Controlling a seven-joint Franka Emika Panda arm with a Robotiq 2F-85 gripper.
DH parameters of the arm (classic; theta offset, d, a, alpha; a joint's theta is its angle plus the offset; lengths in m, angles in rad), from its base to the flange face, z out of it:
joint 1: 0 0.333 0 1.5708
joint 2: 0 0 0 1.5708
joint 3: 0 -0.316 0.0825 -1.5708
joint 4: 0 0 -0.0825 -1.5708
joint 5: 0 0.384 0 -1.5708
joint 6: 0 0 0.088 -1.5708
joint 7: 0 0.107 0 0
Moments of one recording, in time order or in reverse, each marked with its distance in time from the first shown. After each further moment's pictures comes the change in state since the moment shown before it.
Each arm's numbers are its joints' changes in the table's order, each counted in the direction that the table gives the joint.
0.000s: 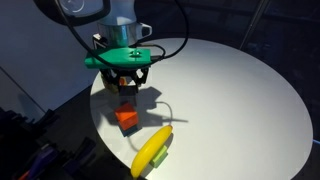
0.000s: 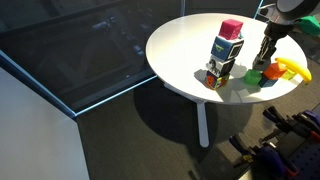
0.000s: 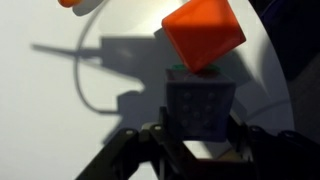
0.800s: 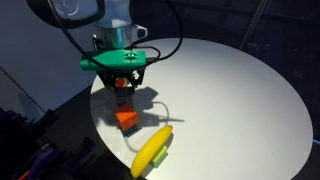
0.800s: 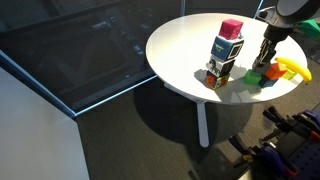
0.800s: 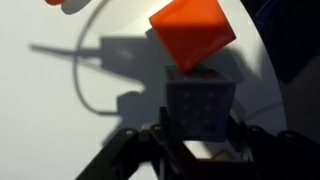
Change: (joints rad) arm 0.015 0.010 0.001 -0.033 0.000 -0.016 0.000
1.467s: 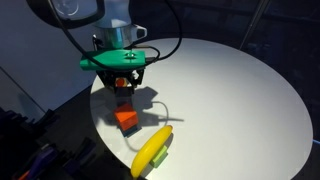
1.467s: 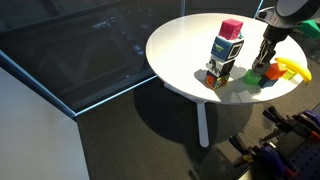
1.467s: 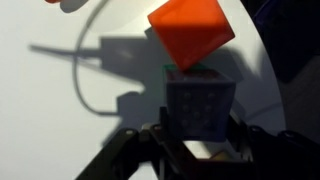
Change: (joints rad) arm 0.004 -0.001 0.000 0.000 0.000 0.000 0.000
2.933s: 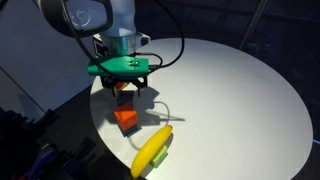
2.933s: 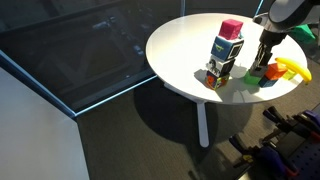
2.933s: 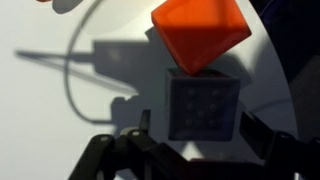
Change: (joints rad) arm 0.000 -0.073 0.002 0.044 0.000 -0.001 0.017
